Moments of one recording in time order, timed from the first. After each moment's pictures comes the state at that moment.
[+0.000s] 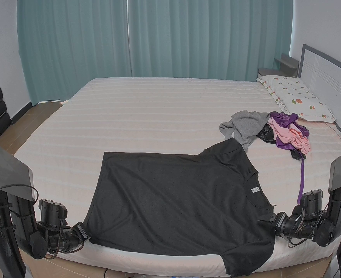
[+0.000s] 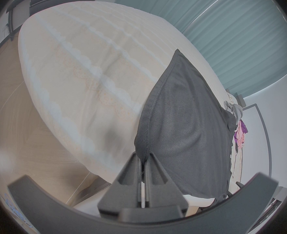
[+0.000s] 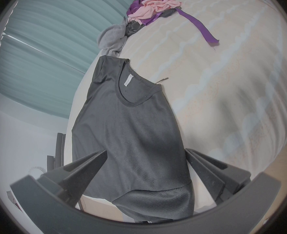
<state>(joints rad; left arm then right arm) -0.12 2.20 -0.05 -1.23 -0.11 -0.80 0.11 2.21 -0.05 -1.34 0.21 0.81</state>
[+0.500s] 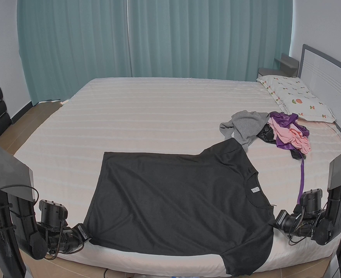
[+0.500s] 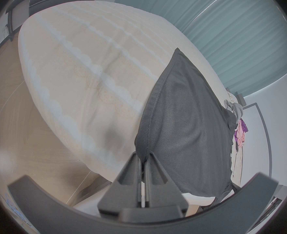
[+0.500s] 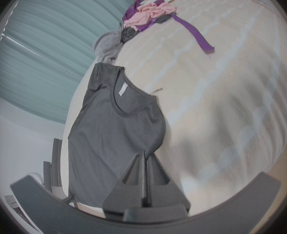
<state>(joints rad) -0.12 2.20 -0.05 -1.23 -0.11 -0.79 0.10 2.24 -0.07 -1.35 0.17 0.82</state>
